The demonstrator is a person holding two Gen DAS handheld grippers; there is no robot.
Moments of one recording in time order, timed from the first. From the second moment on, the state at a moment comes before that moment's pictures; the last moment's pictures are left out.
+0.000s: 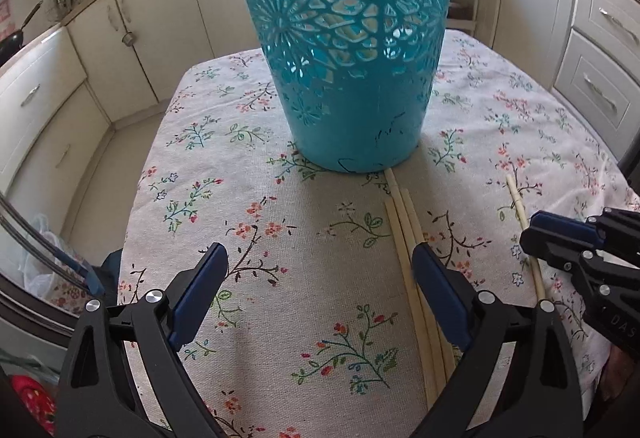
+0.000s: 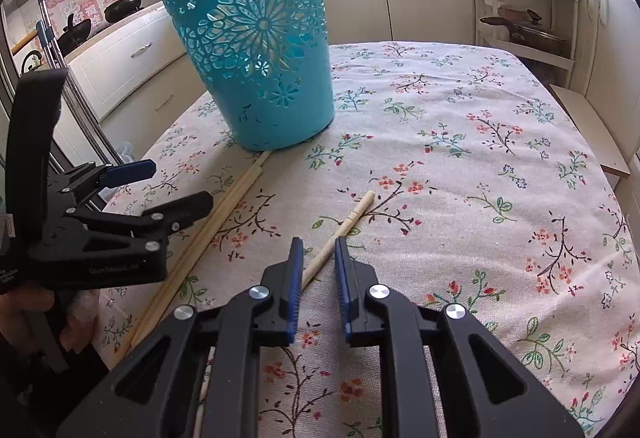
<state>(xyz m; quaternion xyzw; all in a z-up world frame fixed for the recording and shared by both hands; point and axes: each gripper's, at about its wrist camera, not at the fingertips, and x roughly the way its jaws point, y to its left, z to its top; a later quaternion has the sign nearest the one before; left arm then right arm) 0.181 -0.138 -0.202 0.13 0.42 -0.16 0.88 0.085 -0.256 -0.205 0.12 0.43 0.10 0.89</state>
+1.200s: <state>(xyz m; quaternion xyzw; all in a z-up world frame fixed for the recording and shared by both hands) 0.200 -0.133 -0.203 0.07 0.48 -0.18 0.86 0.119 -0.269 -0.209 0.11 0.46 0.14 0.87</state>
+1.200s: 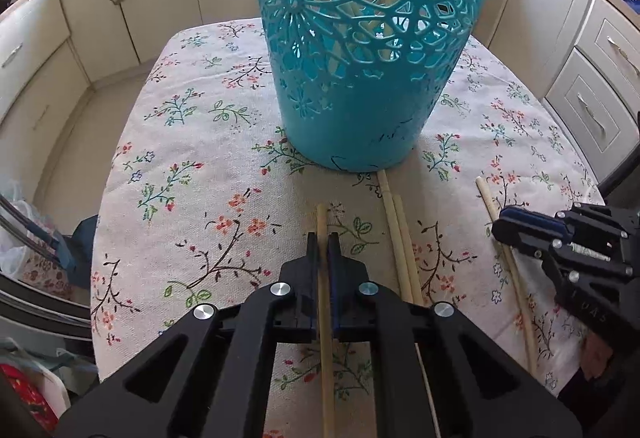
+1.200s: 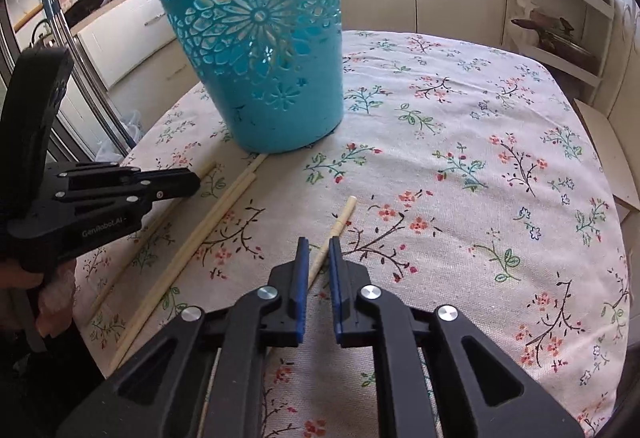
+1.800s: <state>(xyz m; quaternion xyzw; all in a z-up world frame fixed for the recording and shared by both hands) 0.161 -0.132 -0.164 0.10 0.44 -0.20 0.87 0.118 -0.269 -0.209 0.11 0.46 0.14 0.87</state>
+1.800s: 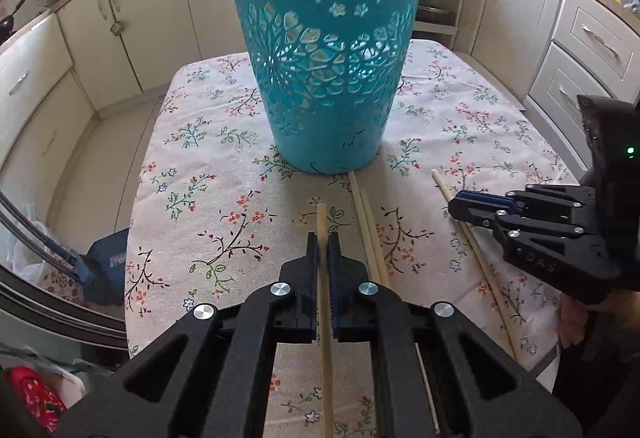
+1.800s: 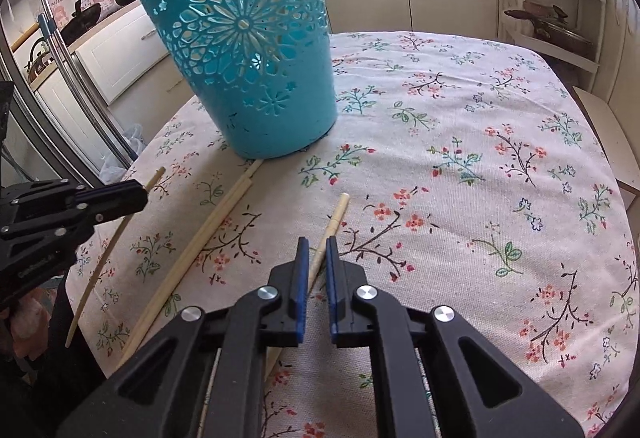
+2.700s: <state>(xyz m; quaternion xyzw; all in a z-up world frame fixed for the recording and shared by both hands) 0.173 -0.111 -0.007 -0.06 0.30 -0.28 0.91 0.119 -0.279 -0.210 0.15 0.45 0.15 0.87</state>
